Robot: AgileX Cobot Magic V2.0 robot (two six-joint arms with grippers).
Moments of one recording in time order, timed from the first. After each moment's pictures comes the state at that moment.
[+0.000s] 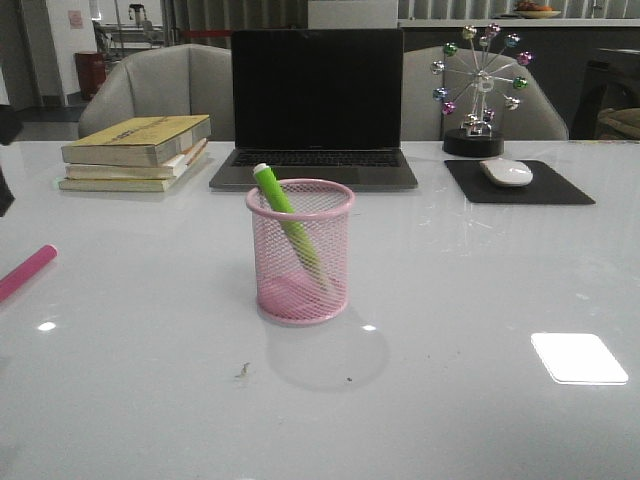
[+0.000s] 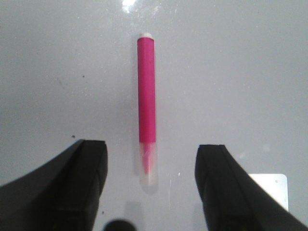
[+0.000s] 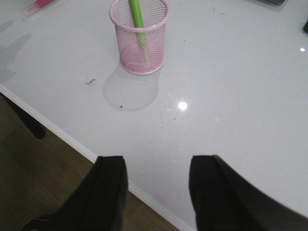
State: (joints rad) left arm -0.10 1.65 -1.12 -0.03 0.67 0.03; right arm 0.58 0.55 -0.51 0.00 0.61 0.05
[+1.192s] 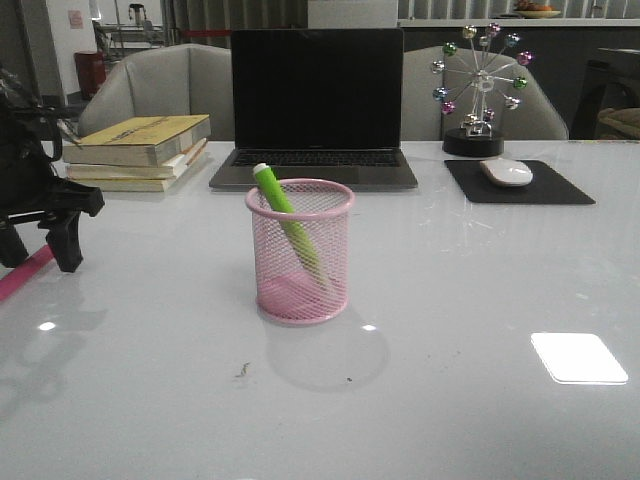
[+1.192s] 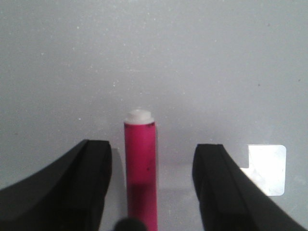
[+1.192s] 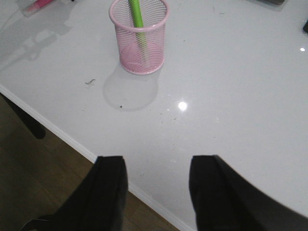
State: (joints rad) left arm -0.10 2.07 -1.45 -0.03 0.72 0.03; right arm 0.58 0.55 -0.51 0.00 0.61 0.05
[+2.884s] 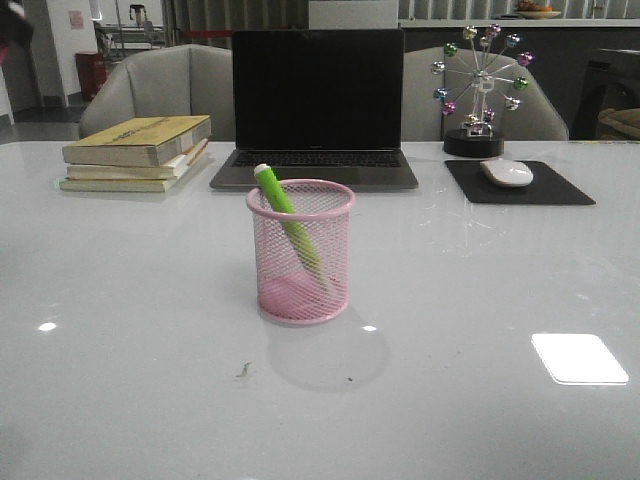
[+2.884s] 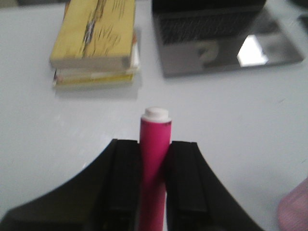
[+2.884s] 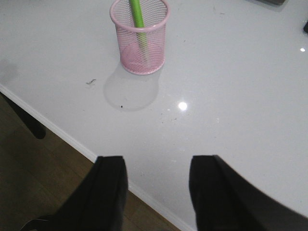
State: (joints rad) left arm -0.26 1.27 -0.89 -0.05 0.12 0.03; right arm 0.58 0.55 -0.51 0.00 0.61 0.05
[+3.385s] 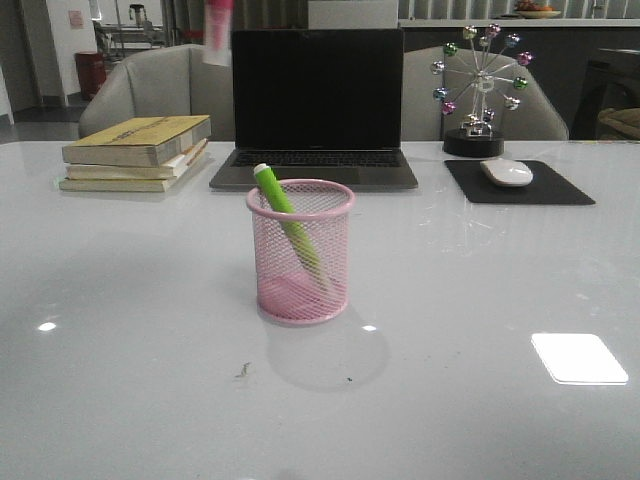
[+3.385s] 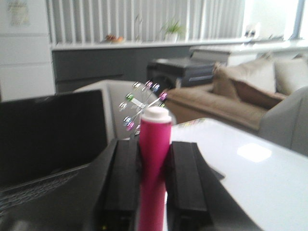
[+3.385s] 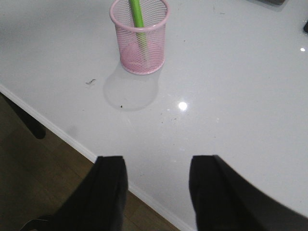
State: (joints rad) left arm -0.69 1.45 -0.80 -0.05 -0.70 0.03; right arm 0.58 0.55 -0.51 0.00 0.61 0.05
